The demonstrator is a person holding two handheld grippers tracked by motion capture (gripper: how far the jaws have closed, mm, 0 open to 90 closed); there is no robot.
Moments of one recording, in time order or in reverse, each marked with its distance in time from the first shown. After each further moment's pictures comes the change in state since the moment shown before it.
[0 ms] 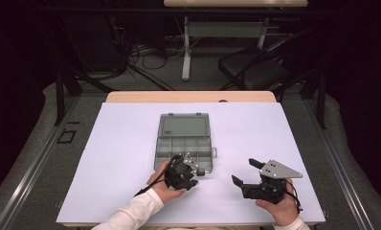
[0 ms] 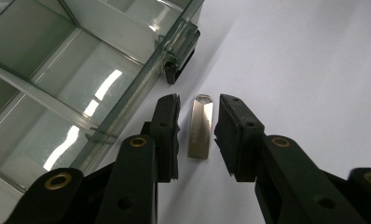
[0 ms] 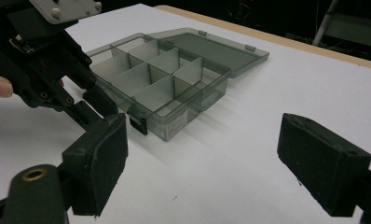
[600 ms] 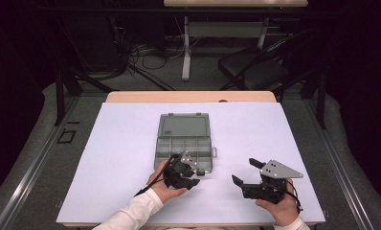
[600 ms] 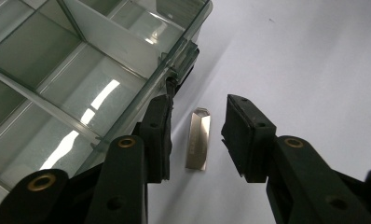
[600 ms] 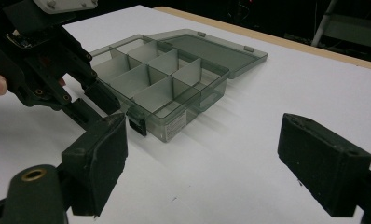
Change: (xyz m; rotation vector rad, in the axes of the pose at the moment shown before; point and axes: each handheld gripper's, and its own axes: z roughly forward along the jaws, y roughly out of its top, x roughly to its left) left arm 0.001 -0.001 -0.002 -0.067 -0.019 -0.036; right arm 0.000 0.000 0.000 -0.005 -0.004 0.005
